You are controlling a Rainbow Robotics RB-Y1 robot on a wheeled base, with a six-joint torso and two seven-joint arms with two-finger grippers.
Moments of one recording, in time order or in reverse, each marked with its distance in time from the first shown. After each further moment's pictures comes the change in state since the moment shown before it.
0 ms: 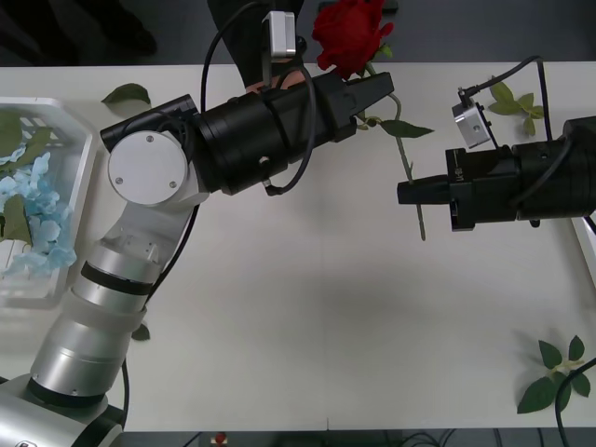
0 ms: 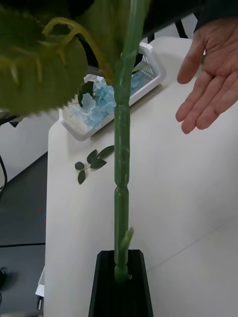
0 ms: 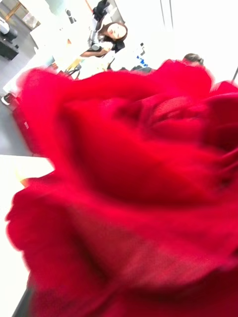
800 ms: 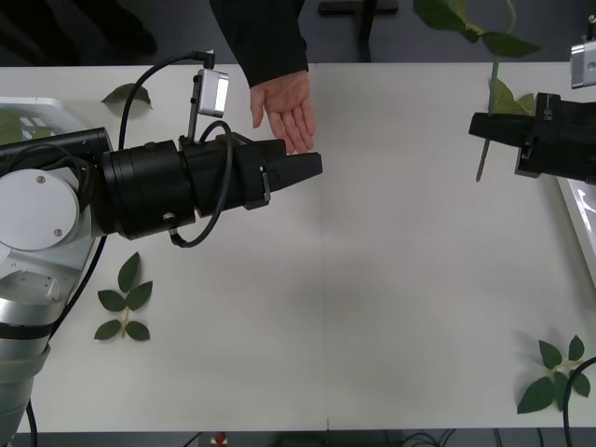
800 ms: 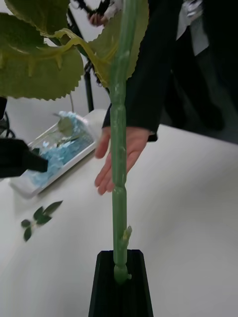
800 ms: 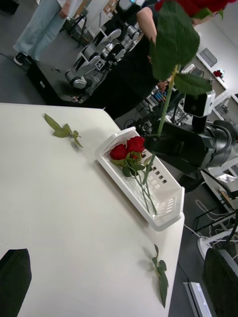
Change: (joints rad) right arm 0.000 0.000 -0.271 0.000 -0.030 -0.112 0.003; left arm 0.204 0.205 0.103 -0.237 0.026 0.244 0.000
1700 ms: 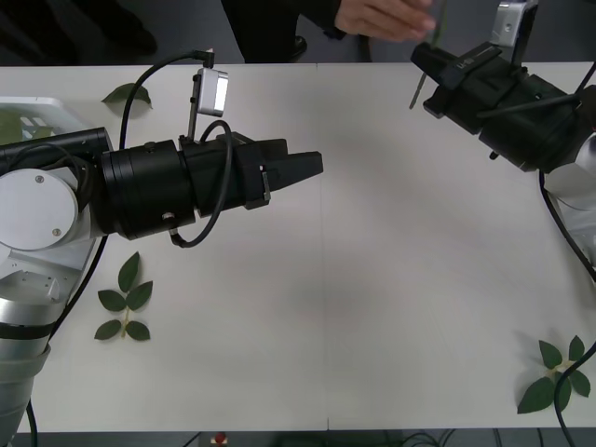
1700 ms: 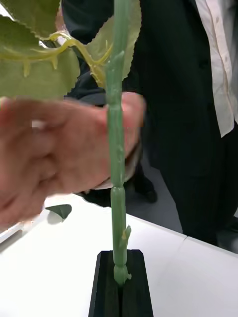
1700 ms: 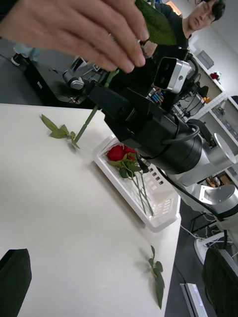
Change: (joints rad) right arm -0.021 0.000 0.411 0.000 -0.171 -0.798 0.269; left arm 0.000 0.000 0.000 0.000 0.015 0.000 0.000
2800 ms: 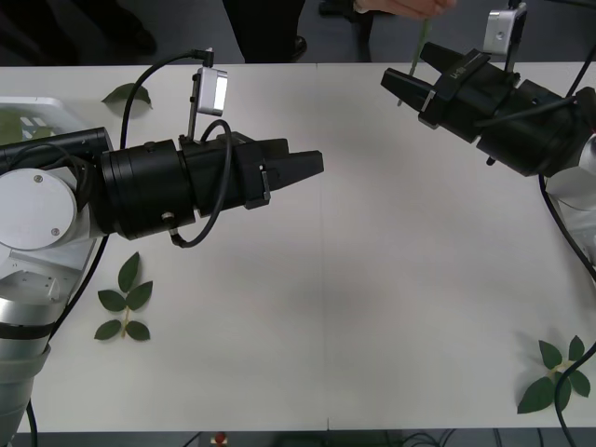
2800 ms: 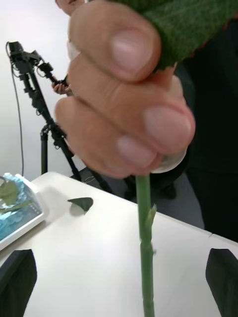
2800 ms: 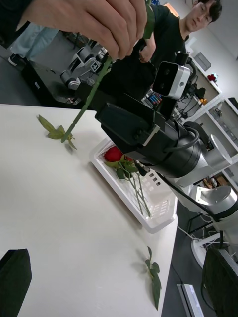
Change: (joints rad) right arm 0.000 0.000 -0.005 0.000 -0.024 0.111 0.000; left arm 0.000 0.000 0.000 0.000 0.014 0.000 0.000
